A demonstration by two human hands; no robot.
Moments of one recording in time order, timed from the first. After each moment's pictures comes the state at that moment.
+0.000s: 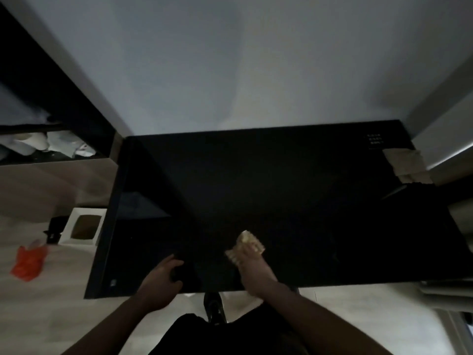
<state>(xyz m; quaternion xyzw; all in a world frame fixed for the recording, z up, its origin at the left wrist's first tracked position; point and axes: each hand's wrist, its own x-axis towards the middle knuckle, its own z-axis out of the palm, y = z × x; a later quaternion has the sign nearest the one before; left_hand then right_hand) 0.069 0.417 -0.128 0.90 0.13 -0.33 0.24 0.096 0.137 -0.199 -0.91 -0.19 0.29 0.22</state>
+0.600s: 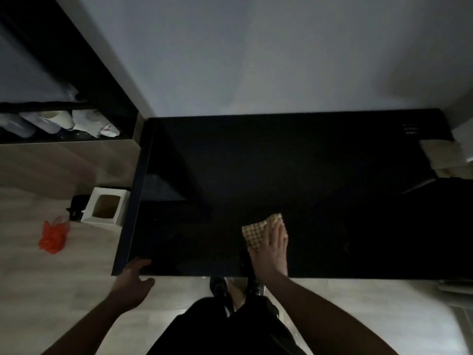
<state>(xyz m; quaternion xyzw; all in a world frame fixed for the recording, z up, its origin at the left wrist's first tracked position) 0.014 0.542 -0.136 0.88 0.27 -0.31 0.22 0.085 0.191 -0.222 -0.96 0.05 0.21 0.20</state>
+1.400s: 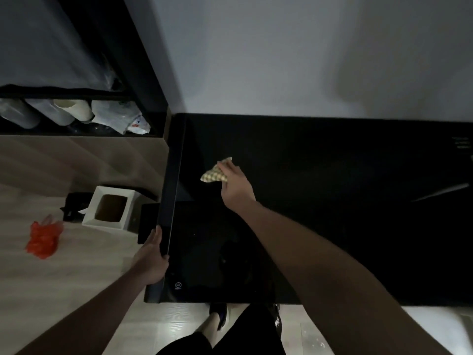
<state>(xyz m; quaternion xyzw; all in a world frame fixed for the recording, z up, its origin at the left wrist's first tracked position) 0.116 0.666 -0.195 0.89 0.21 -0.31 0.25 0.295 0.439 -0.188 -0.92 -0.07 0.18 0.35</state>
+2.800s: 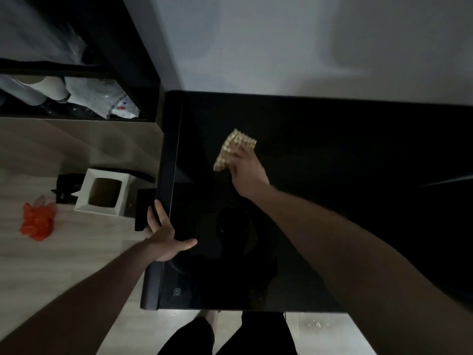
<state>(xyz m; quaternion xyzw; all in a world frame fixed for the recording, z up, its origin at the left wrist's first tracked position) 0.185 0.650 -0.225 0.84 0.26 -0.40 0.25 0.349 0.422 -0.236 -0.95 -0.20 0.13 0.21</state>
